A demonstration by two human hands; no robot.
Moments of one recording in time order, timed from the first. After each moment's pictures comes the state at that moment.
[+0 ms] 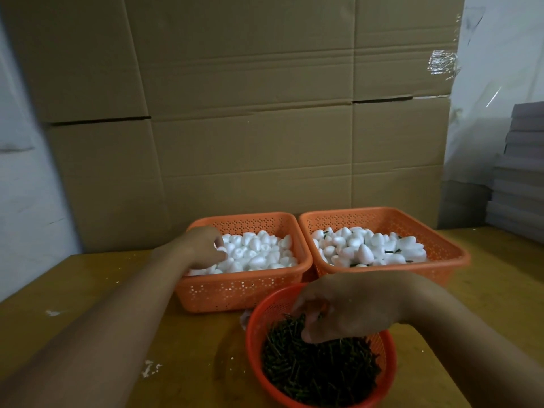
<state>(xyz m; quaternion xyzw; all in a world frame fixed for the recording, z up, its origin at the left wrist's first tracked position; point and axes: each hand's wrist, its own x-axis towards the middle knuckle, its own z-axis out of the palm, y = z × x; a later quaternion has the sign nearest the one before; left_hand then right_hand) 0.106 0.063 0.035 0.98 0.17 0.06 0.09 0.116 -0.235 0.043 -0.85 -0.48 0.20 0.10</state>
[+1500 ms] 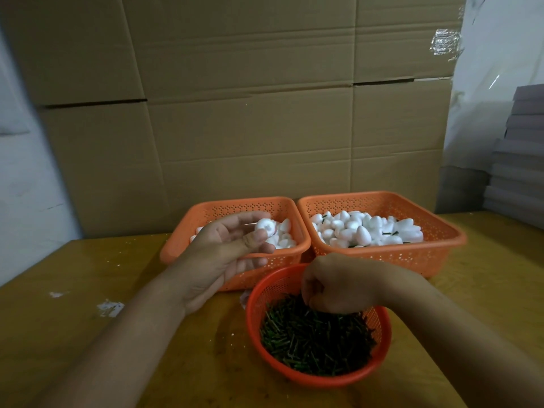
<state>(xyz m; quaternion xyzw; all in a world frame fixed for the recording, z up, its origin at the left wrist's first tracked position) 0.027 -0.025 0.024 0.66 -0.05 0.11 0.75 0.123 -0.223 0.017 -0.87 -0.47 0.10 0.08</state>
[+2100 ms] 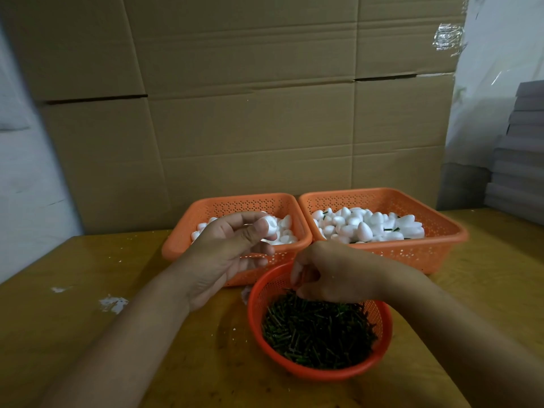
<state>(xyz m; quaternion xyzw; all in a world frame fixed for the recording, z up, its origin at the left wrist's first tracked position) 0.025 -0.029 0.023 0.66 -0.04 0.10 0.75 0.119 -0.219 0.020 -0.85 -0.48 0.07 0.19</state>
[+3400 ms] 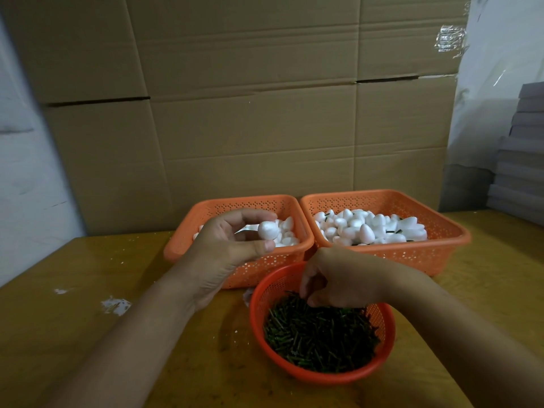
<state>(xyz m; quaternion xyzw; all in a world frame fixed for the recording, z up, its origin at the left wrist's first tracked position) 0.027 -0.029 0.024 0.71 -0.07 0.16 0.69 0.129 -0.223 0.013 -0.86 -0.49 0.09 0.14</state>
